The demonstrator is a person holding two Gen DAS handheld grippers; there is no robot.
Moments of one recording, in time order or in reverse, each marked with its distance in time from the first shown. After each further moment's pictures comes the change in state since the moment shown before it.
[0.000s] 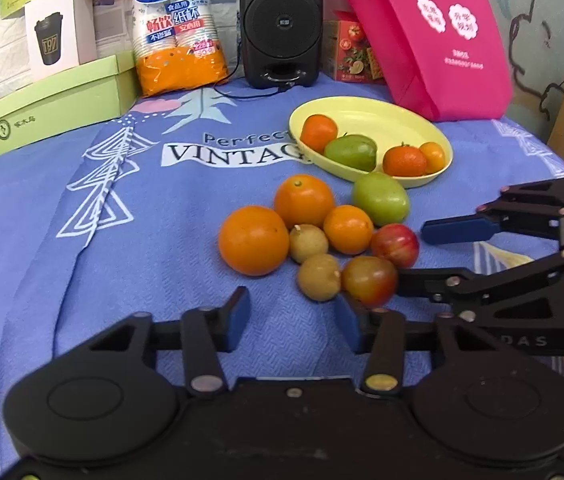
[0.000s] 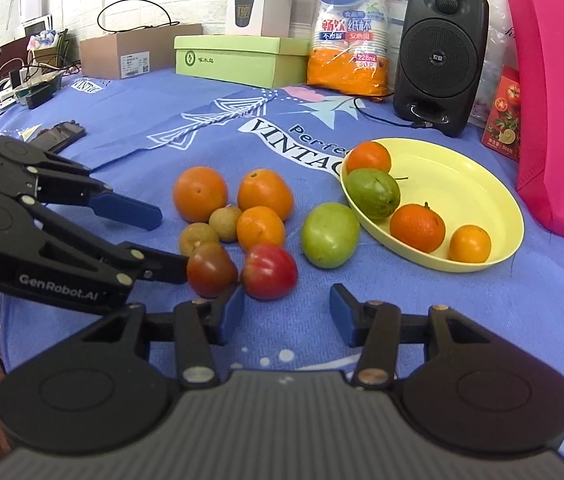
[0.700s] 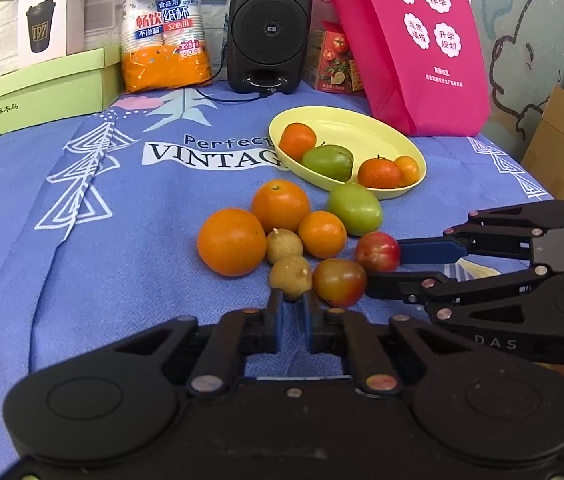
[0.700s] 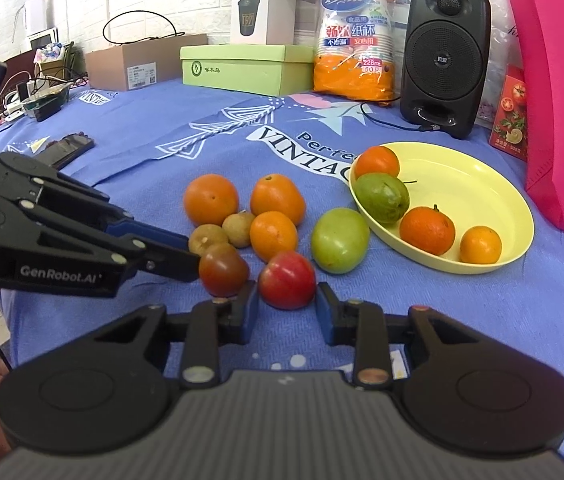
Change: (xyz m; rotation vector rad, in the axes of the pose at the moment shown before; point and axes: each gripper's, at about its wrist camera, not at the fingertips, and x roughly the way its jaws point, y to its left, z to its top) left arm -0.005 0.003 0.000 -0.040 -0.014 -0.083; right arm -0.003 0.000 -0.001 0.021 -0.023 0.029
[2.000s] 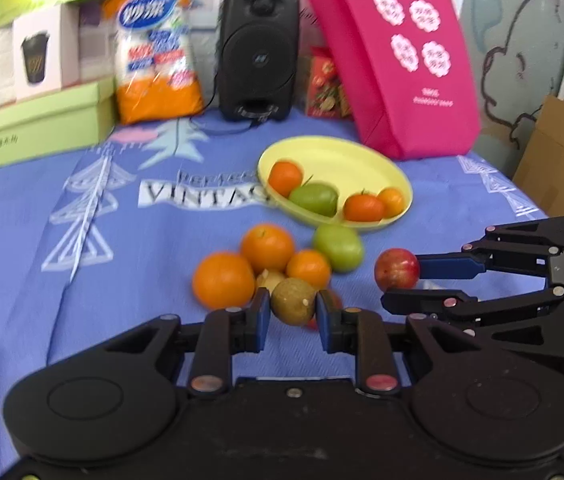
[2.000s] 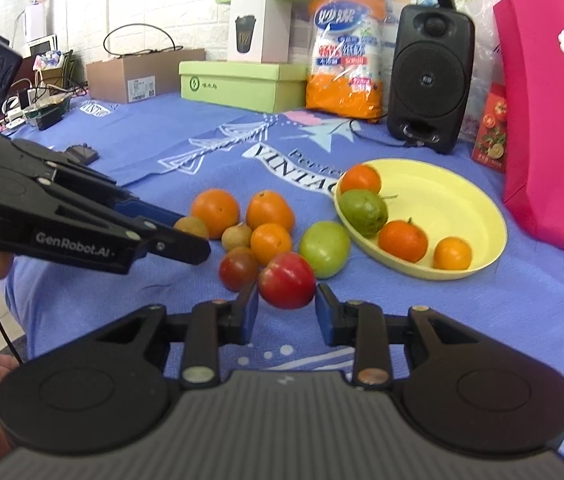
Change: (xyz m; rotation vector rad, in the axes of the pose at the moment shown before) left arm -0.018 -0.012 0.025 0.040 -0.050 -0.005; right arm -0.035 -0.006 0.003 -0.008 -0.053 -0.031
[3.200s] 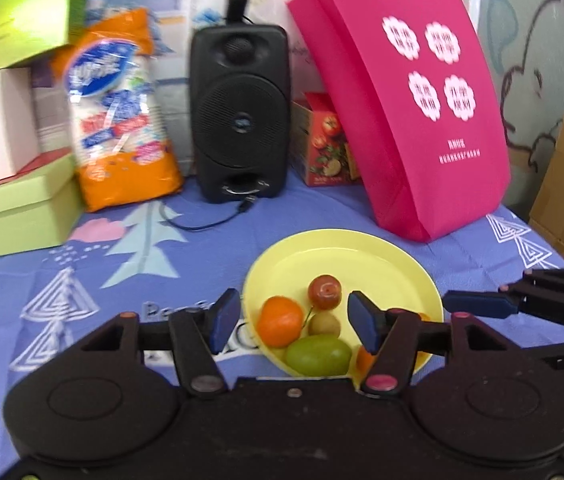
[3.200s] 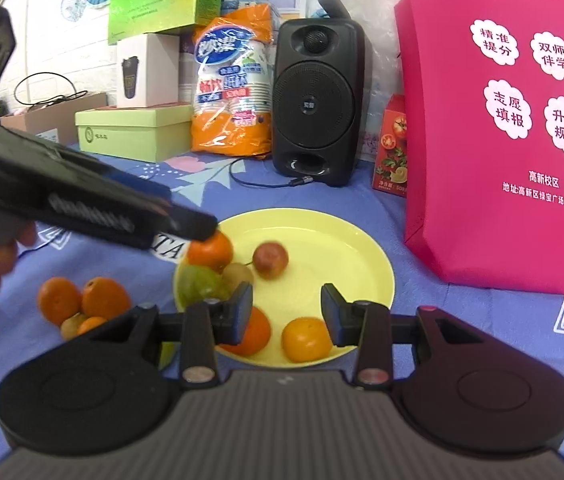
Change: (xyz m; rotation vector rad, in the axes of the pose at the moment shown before) left arm 0.087 -0.007 0.101 0.035 -0.063 0.053; right arm 0.031 -0.092 0.032 0.113 -0.062 -0.156
